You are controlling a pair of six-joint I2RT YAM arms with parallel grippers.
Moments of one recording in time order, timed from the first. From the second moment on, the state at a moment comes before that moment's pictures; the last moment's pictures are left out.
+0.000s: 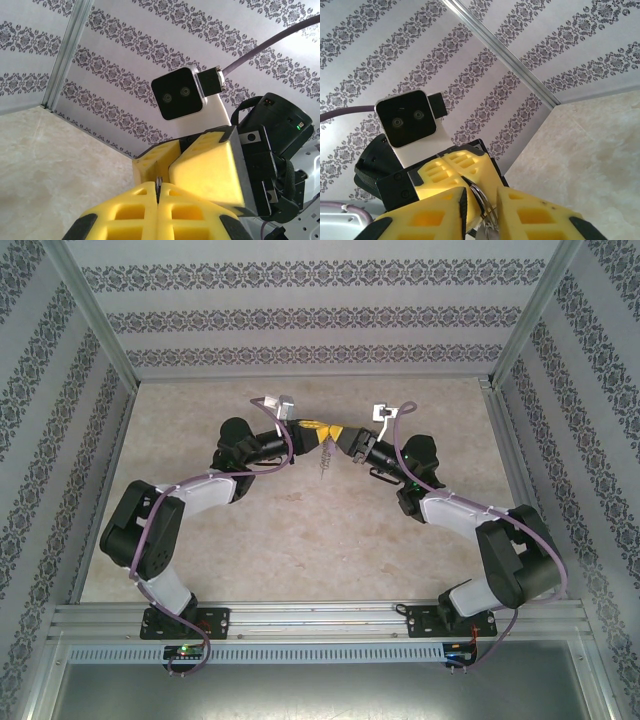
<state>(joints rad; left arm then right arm) -0.41 1.68 0.92 0.98 0.84 -0.61 0.42 1.47 0.68 0.98 -0.62 0.95</state>
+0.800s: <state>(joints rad) -0.41 1.52 1.00 0.58 0.82 -0.32 0.41 1.35 0.79 0.49 -0.63 0.64</state>
